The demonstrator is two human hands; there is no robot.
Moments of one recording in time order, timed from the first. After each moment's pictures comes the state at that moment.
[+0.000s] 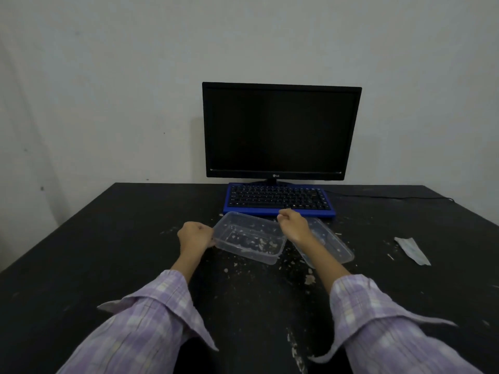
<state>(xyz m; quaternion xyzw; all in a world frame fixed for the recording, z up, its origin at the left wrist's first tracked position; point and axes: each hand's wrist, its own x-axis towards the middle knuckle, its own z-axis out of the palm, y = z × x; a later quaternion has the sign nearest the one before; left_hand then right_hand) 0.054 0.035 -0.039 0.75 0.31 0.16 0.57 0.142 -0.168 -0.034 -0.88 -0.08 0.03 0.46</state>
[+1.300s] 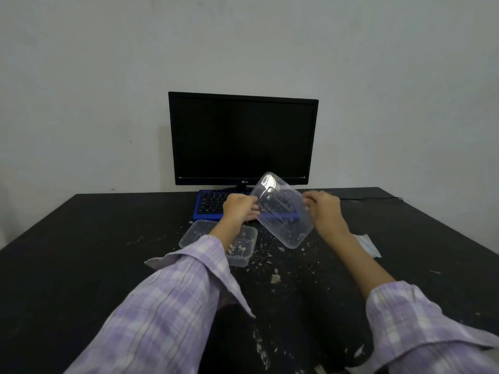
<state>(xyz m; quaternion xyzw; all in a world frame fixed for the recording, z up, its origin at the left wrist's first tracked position) 0.102 -0.095 0.029 0.71 0.11 0.07 0.69 0.118 -0.286 0.022 -0.91 -0.13 -0.27 0.30</state>
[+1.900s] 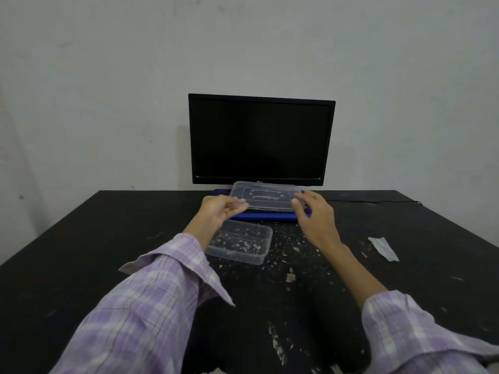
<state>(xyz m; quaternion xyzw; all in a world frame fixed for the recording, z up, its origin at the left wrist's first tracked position) 0.070 -0.024 0.039 0.54 0.14 0.04 0.83 0.111 -0.245 -0.003 -0.87 -0.18 -0.26 0.39</state>
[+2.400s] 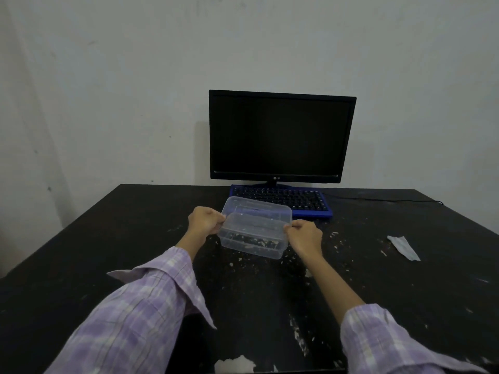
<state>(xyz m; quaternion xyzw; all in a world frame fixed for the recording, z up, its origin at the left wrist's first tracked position) 0.051 0.037 -0.008 0.77 0.23 0.12 0.59 0.086 -0.176 -0.034 -0.87 0.03 -0.07 0.48</state>
